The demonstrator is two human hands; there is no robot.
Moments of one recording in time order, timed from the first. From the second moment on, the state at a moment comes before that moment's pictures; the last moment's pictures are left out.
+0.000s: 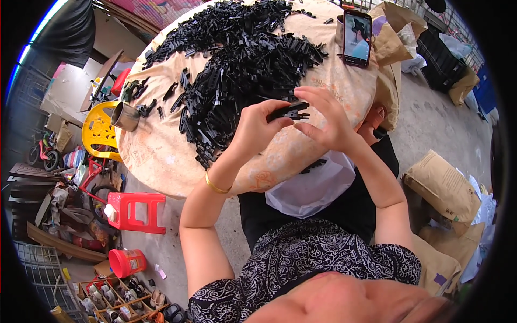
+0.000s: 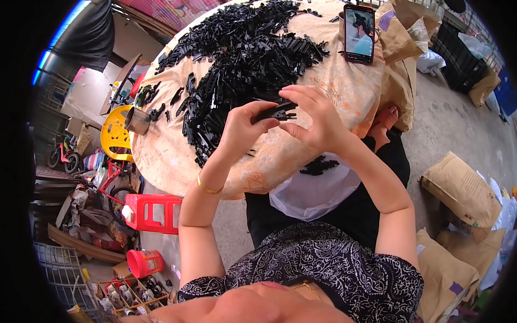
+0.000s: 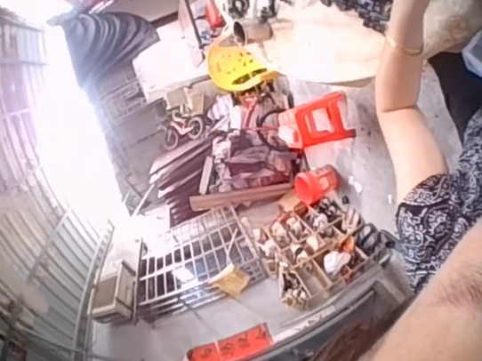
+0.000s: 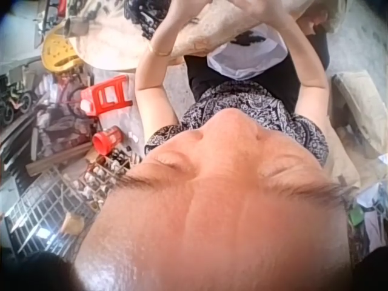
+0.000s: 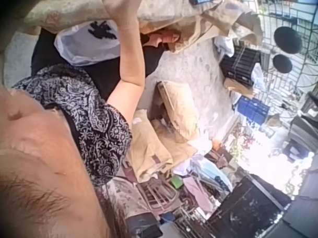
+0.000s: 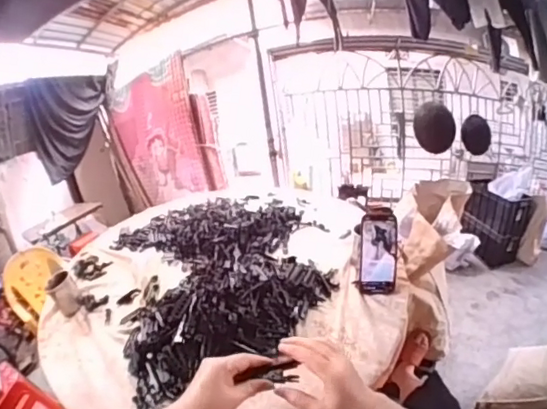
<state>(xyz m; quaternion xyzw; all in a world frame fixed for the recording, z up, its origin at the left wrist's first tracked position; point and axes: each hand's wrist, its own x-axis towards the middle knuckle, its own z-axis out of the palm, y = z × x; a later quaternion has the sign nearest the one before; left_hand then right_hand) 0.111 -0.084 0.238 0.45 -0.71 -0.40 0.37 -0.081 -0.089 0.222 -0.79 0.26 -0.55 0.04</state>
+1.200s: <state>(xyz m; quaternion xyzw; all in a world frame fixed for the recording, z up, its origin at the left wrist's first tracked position) 0.120 -0.118 0.224 0.45 -0.83 0.03 0.33 -0.077 -0.141 0.193 -0.86 0.36 -0.36 0.01</state>
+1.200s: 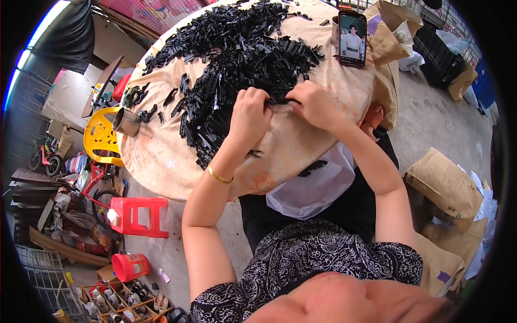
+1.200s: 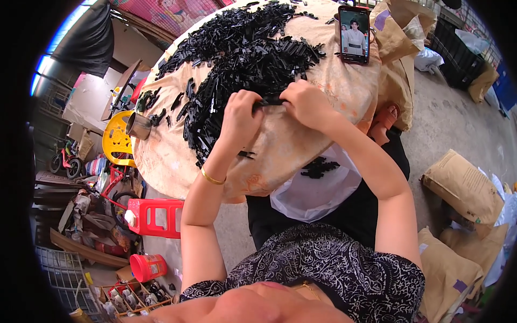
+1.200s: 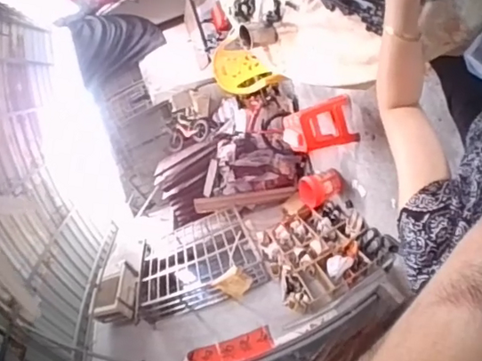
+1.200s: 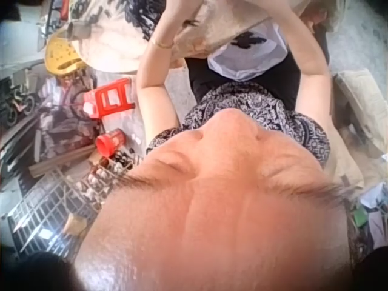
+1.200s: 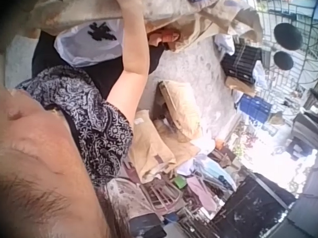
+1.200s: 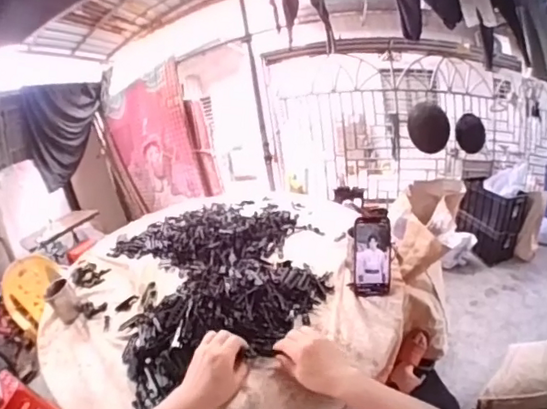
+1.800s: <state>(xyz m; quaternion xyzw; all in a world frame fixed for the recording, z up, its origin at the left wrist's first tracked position) 0.108 -0.098 0.228 0.44 -0.57 -0.52 0.46 -0.072 -0.100 0.208 -0.76 0.33 -0.54 0.15</state>
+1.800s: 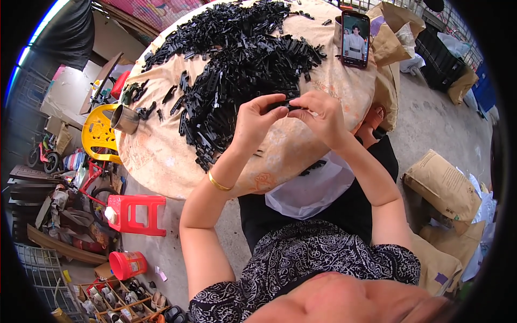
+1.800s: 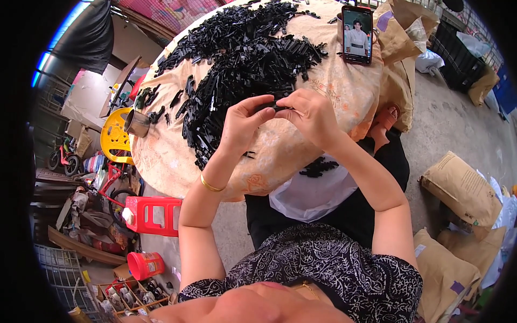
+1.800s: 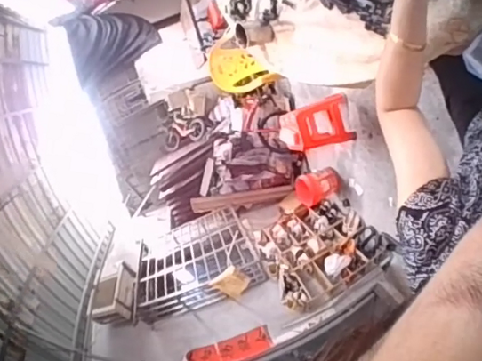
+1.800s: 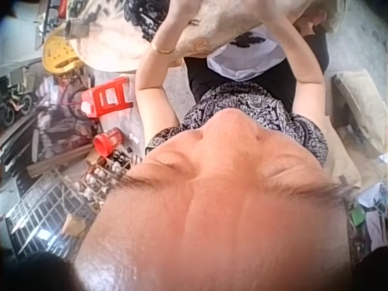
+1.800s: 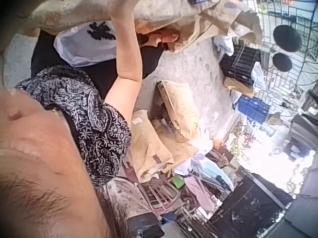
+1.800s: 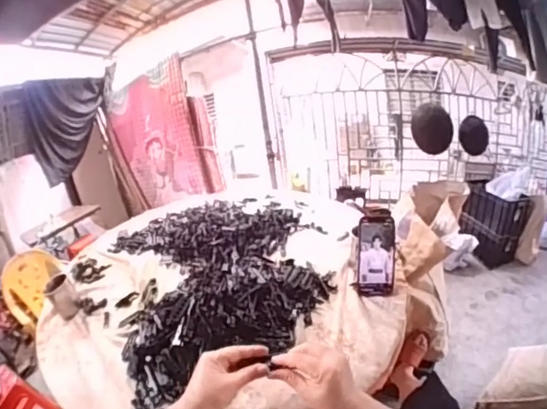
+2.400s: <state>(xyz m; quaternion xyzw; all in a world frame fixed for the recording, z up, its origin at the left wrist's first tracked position) 0.103 -0.082 0.242 0.43 -0.79 -0.21 0.39 -0.088 -0.092 0.214 -0.74 0.33 -0.50 0.29</state>
